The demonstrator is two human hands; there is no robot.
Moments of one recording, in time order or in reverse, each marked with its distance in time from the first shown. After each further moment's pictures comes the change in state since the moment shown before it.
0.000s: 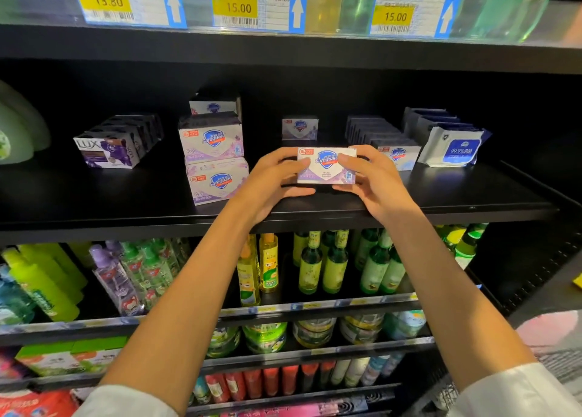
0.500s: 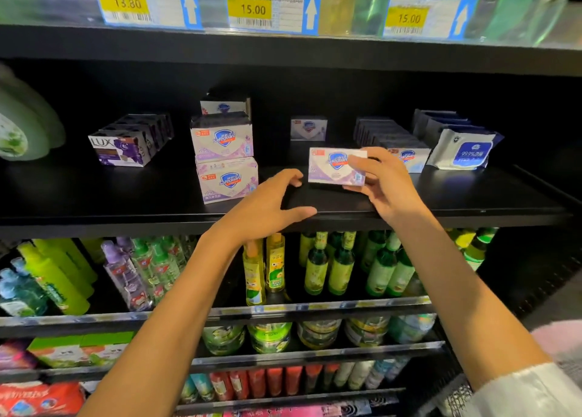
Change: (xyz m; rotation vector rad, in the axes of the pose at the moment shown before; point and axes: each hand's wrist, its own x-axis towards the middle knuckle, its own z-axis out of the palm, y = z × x) left_hand -0.039 -0.005 -0.027 1.045 -0.126 0.144; right_hand 0.008 0.003 -0.003 0.045 0.043 0.022
